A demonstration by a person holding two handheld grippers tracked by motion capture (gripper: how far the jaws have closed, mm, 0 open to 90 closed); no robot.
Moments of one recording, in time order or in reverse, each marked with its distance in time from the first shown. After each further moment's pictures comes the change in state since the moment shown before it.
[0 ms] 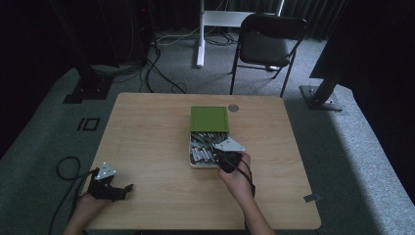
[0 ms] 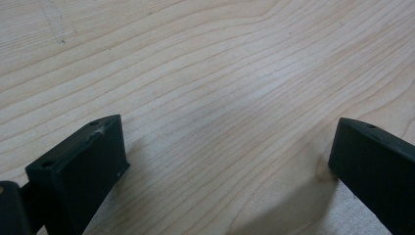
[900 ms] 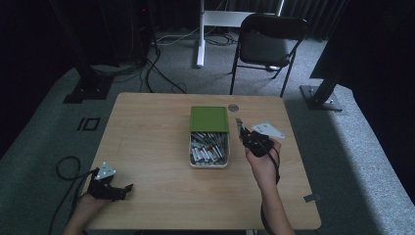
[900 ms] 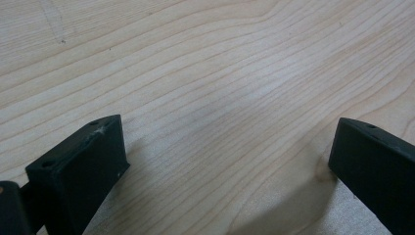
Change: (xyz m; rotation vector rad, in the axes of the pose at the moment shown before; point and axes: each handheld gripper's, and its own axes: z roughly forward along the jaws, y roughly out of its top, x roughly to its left) left arm 0.000 0.000 0.000 -0.001 -0.001 -0.002; right arm -0.081 0.015 -0.035 -0.132 -0.113 0.197
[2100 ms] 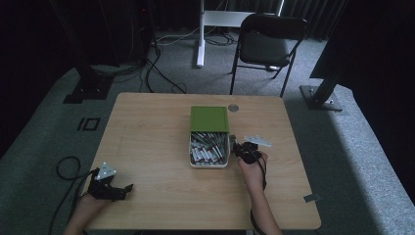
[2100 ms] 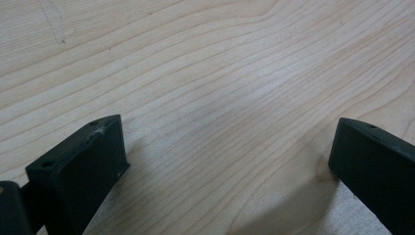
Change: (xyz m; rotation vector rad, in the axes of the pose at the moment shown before) left arm 0.000 0.000 0.000 0.003 0.004 0.005; right arm -0.011 -0.079 0.069 0.155 0.024 0.184
